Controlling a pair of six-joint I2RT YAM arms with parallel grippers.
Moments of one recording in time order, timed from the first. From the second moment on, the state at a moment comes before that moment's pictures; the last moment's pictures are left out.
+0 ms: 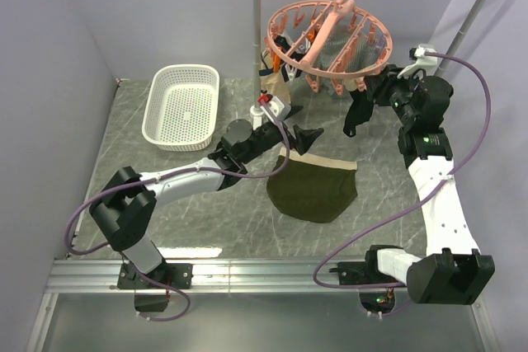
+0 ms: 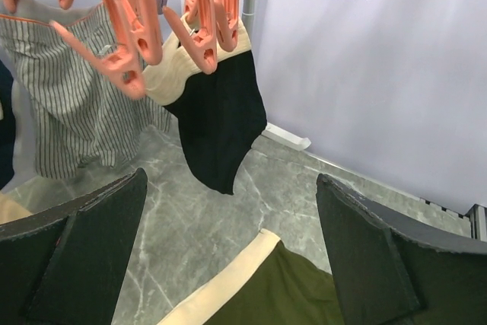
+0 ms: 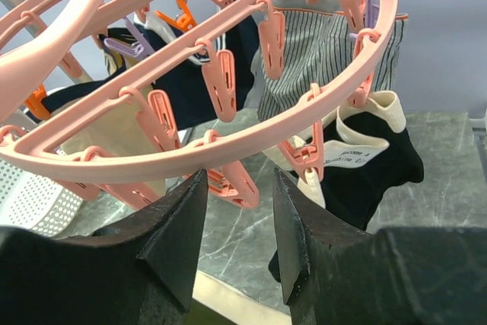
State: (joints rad) left arm -0.85 1.62 1.06 0.81 0.16 -0.13; right arm -0.05 1.15 1.19 -0.08 -0.26 0.19
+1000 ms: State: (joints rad) left arm -0.86 1.71 1.14 0.85 0.12 -0.18; right arm 0.02 1.10 1.02 0.10 -0.21 0.23
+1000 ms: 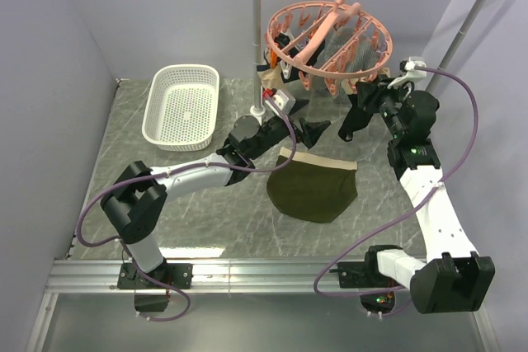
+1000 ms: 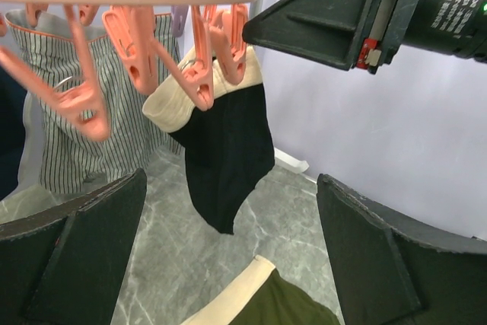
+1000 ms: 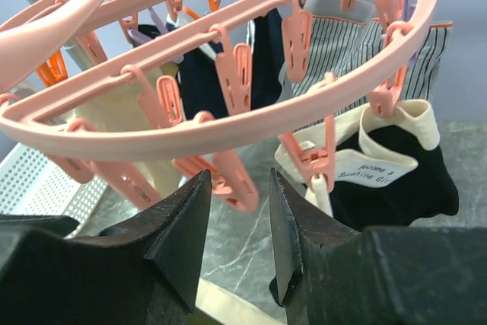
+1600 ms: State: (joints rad) left arm -0.86 1.77 1.20 0.85 0.11 -0.18; right arm 0.02 1.15 1.03 0.16 -0.20 0.28
